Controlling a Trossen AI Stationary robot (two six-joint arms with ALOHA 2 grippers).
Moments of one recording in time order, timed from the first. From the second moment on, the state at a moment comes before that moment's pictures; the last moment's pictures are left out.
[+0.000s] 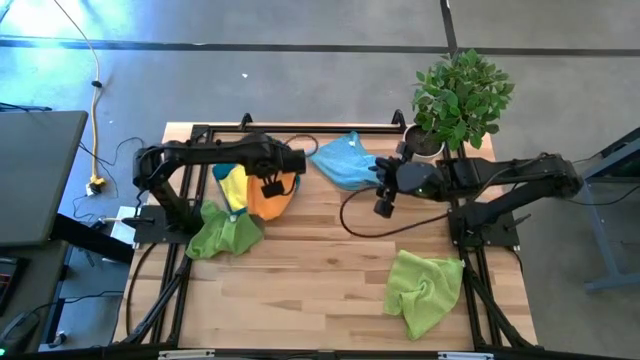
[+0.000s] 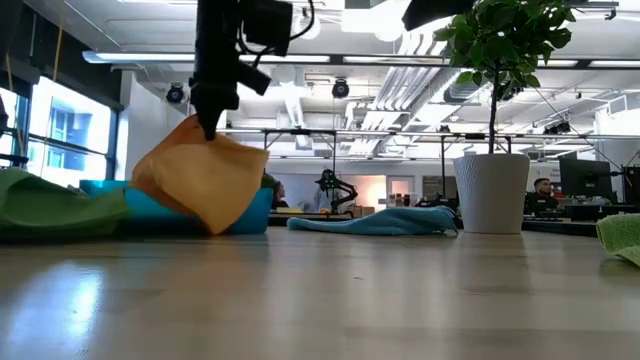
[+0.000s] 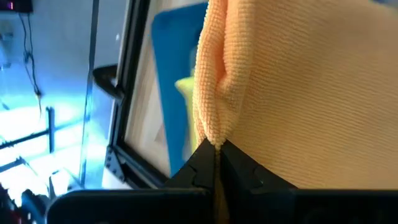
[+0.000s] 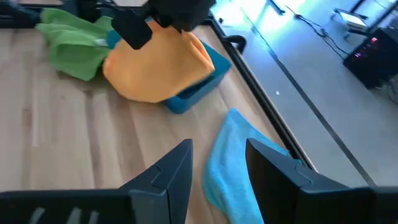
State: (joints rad) left arm 0.36 1.70 1.42 -1.35 -0.55 -0.17; right arm 0.11 1.22 1.23 -0.68 0.52 0.10
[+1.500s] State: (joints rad) left arm 0.58 1.67 1.12 -1.29 -0.61 -0.56; right arm 0.02 1.22 1.23 -0.68 0.50 0.12
